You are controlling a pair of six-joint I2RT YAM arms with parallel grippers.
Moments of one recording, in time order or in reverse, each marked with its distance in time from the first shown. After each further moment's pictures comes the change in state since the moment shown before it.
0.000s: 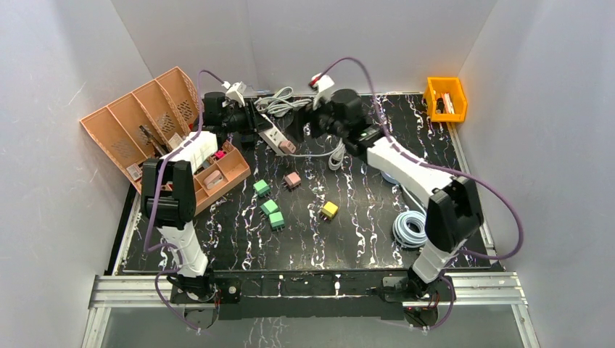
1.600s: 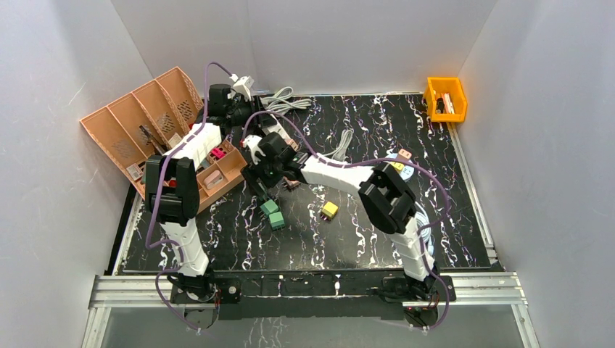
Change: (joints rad) left arm -0.029 0.032 0.123 -0.127 0.011 0.077; right arm 0.250 0.367 0.218 -0.217 0.066 -0.084
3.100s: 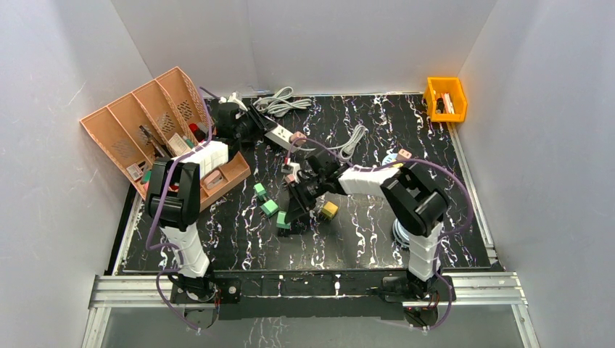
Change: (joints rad) left arm -0.065 -0.050 -0.273 0.340 -0.346 -0.496; right arm -0.175 -0.208 -0.542 0.178 -0.693 0.143
